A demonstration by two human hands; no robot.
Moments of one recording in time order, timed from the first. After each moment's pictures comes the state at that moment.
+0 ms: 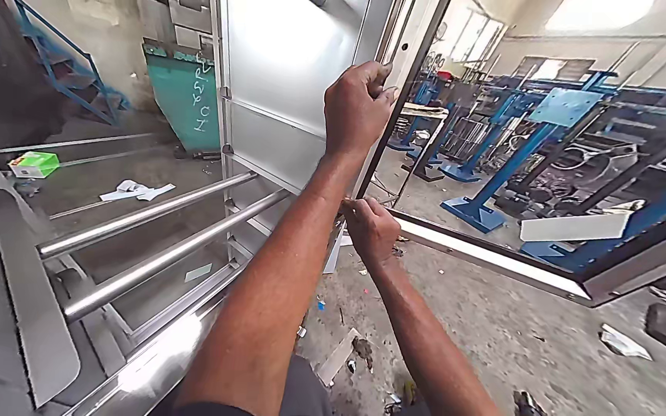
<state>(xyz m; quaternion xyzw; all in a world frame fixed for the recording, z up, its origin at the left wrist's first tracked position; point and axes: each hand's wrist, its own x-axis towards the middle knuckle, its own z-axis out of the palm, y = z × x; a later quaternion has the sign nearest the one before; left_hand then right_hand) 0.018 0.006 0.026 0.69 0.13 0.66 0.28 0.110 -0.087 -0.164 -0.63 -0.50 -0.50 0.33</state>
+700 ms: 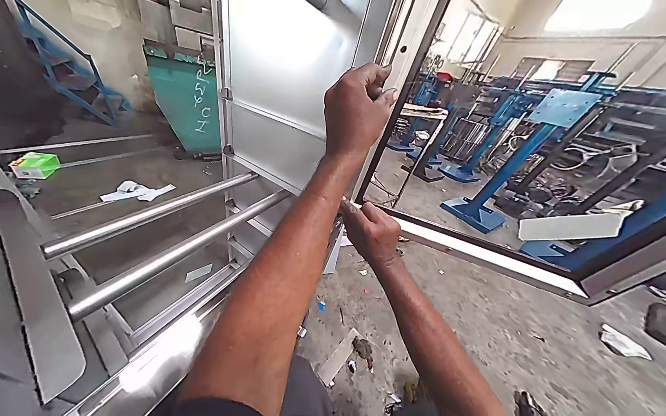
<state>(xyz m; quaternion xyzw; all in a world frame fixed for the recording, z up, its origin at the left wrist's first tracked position) 0.018 0.006 0.027 0.69 0.13 0.65 0.30 0.124 -0.092 -0.170 -0.57 -0.55 -0.54 0.28</state>
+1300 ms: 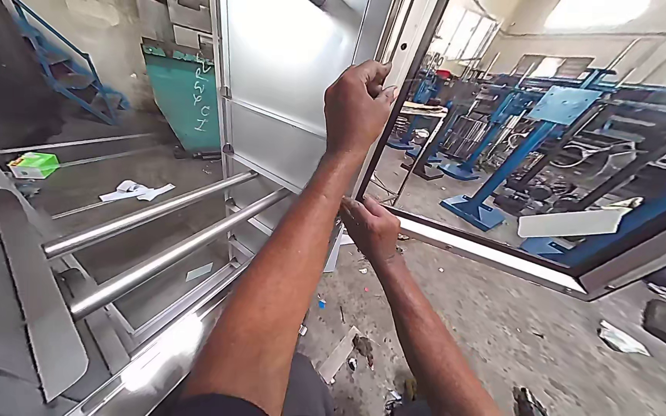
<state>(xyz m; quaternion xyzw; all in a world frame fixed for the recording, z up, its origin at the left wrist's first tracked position) 0.018 0.005 0.027 0.69 0.13 0.65 0.29 0.117 -0.094 -0.163 -0.59 -0.55 -0.50 0.32</state>
